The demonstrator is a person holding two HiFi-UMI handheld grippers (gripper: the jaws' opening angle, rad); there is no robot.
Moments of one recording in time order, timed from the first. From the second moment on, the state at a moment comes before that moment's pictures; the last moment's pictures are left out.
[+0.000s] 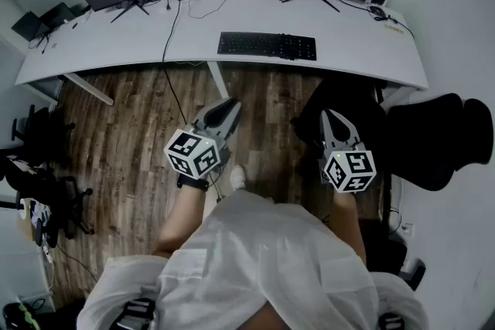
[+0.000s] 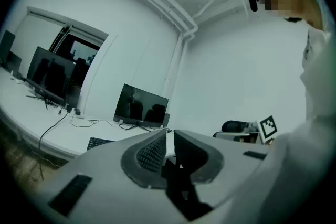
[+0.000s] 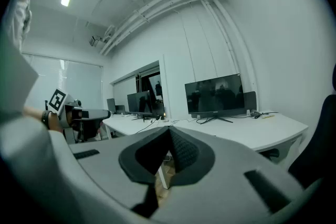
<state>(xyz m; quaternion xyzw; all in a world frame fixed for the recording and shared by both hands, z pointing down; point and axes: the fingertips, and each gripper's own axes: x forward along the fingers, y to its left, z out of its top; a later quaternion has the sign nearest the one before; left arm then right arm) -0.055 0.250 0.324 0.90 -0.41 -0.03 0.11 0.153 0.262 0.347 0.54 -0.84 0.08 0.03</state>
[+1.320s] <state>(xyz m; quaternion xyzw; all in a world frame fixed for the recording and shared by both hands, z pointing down) -0.042 0.216 0.333 0.90 -0.42 -0.03 0.12 0.170 0.236 0.358 0.52 -0.85 0.10 0.01</state>
